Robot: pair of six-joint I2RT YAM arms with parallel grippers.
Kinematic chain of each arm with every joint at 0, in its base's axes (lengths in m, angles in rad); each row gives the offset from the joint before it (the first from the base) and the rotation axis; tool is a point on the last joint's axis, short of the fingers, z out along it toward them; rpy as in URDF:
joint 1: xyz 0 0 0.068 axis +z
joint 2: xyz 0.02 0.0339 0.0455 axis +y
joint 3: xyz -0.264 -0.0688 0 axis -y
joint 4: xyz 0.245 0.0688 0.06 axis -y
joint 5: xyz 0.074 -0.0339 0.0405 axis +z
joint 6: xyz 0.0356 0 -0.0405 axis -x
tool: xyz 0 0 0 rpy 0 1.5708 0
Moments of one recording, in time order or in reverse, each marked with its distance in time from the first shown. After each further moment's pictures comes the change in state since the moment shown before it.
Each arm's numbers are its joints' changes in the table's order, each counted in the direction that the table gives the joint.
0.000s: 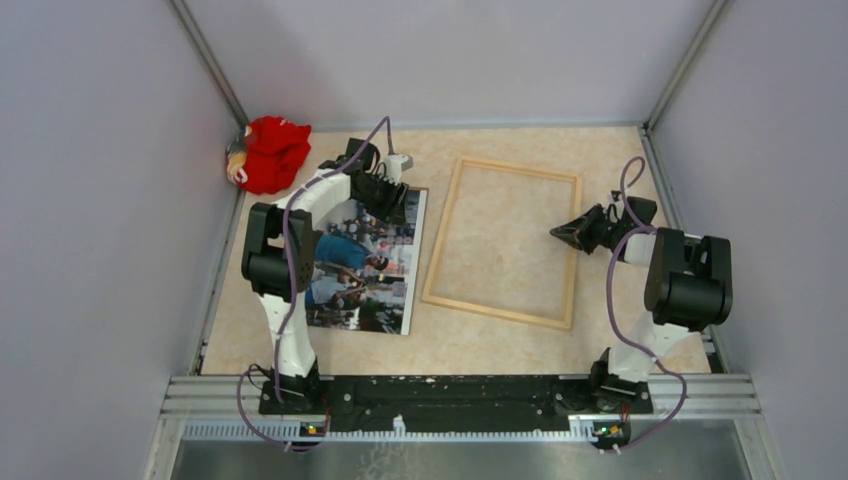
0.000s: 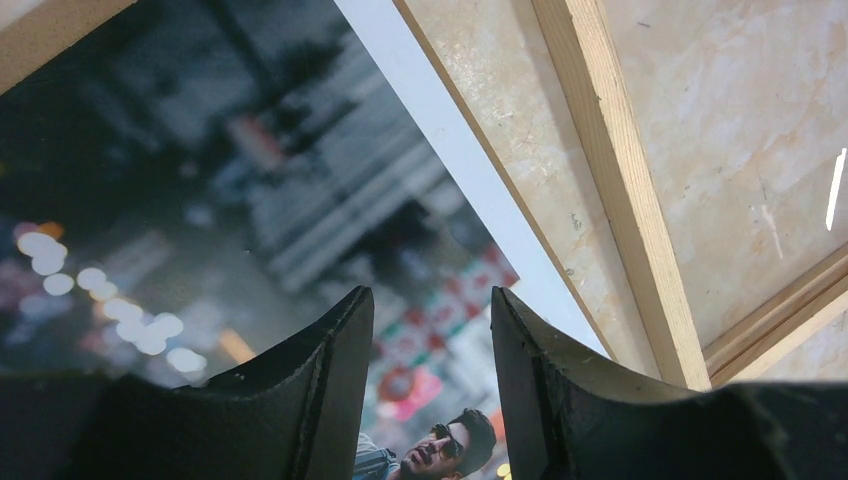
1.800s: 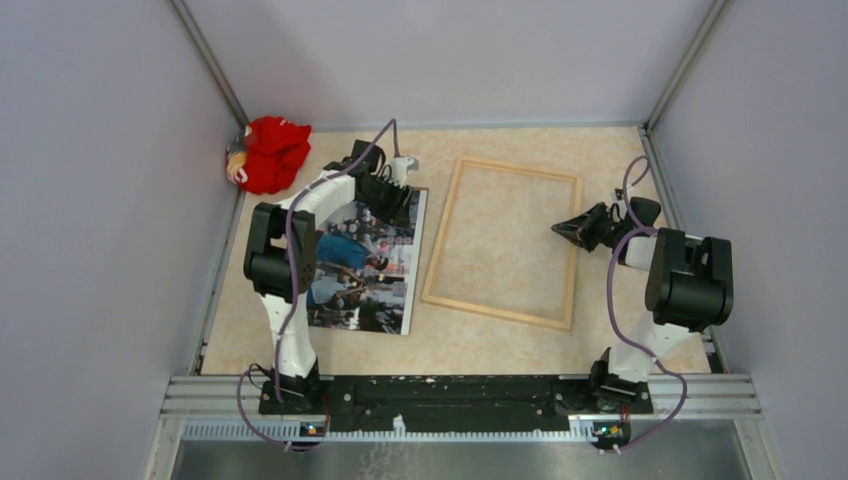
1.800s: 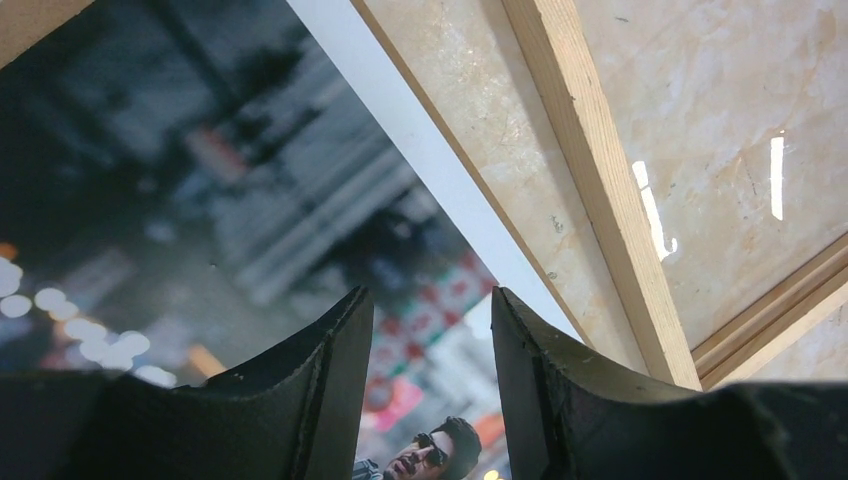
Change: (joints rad) left arm -0.023 0.000 -0.006 0.003 0.004 -0.001; right arm -0.018 0.000 -0.027 0.103 0.034 -0.044
